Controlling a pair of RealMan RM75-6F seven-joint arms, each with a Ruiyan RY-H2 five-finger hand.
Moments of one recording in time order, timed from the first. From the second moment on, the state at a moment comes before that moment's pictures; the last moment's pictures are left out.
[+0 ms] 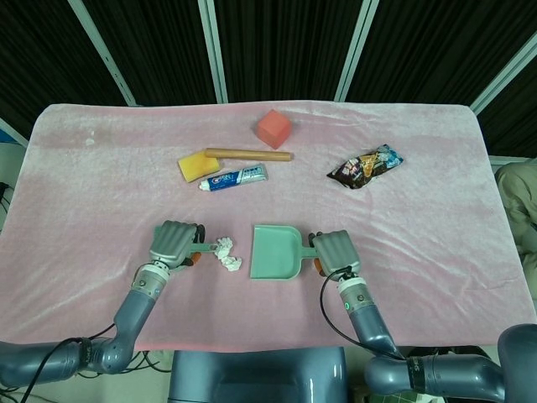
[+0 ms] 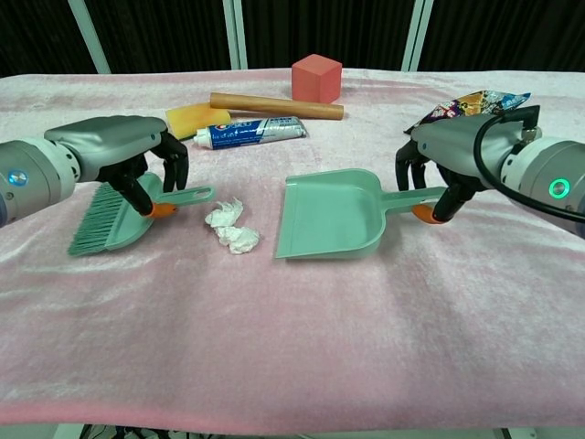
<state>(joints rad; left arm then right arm) -0.75 -1.58 -0.14 -1.60 0.91 1.07 0.56 0.78 -1.57 0.15 -1.77 -0.76 1.24 -0.88</state>
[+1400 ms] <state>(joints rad) -0.82 -1.92 -0.31 -1.40 1.18 1.03 0.05 0.79 -1.58 0.12 -1.84 -0.71 1.31 -0.99</state>
